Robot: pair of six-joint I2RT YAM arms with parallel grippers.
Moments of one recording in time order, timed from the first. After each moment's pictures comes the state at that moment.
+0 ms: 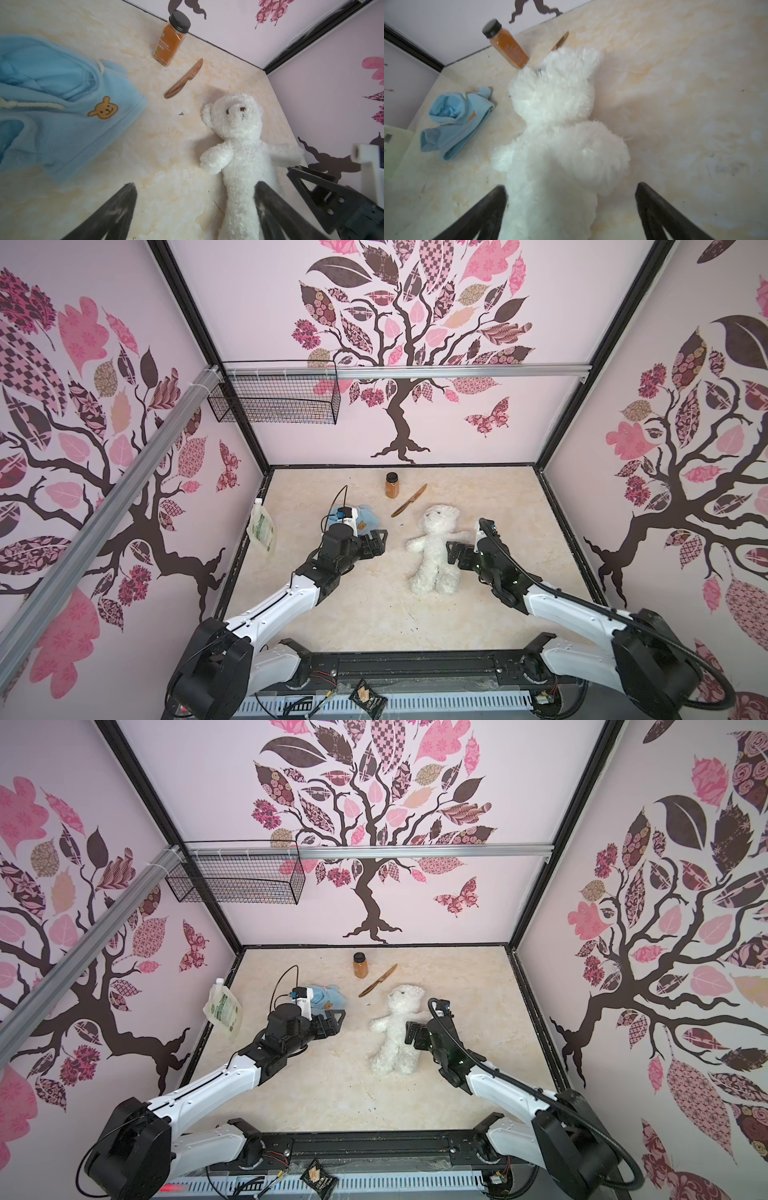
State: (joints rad) left arm -0.52 1.19 0.60 0.11 0.06 -0.62; right arm 0.55 1.23 0.45 0.21 0.17 0.59
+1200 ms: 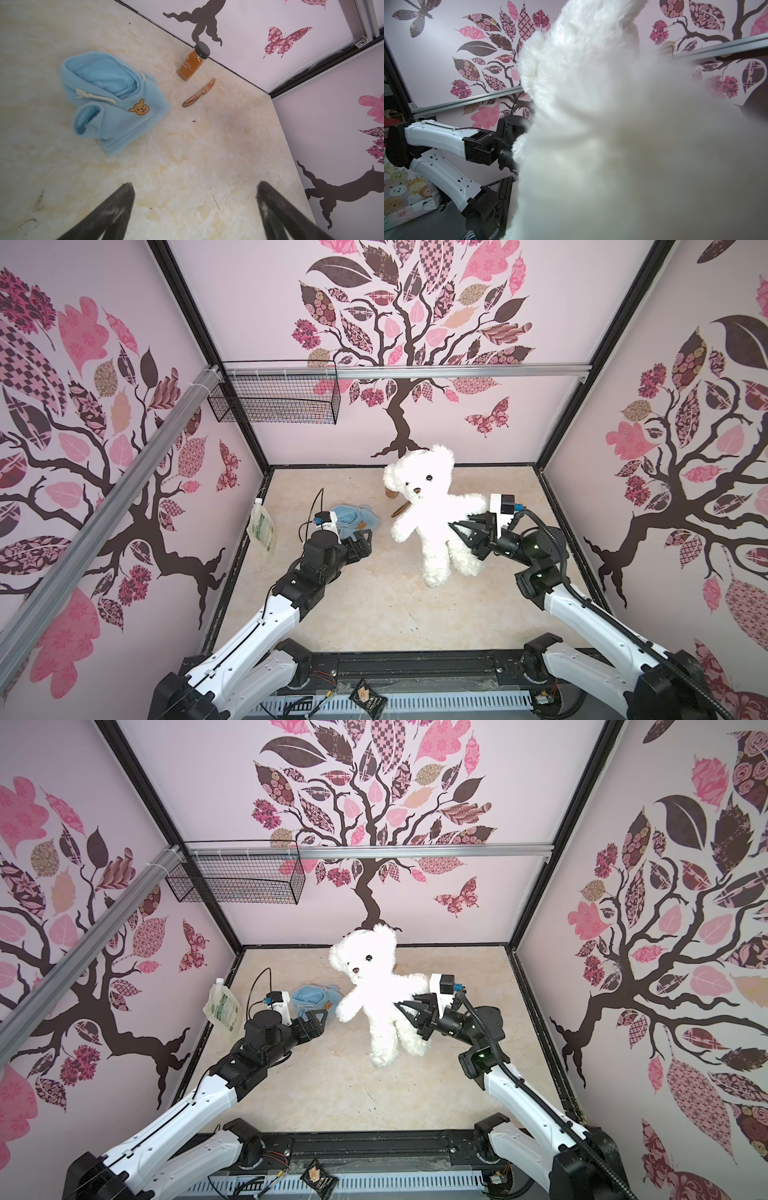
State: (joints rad) left arm -0.50 0.92 0.60 -0.13 -0.06 -0.71; right arm 0.37 0.98 0.56 0.79 -0.81 0.43
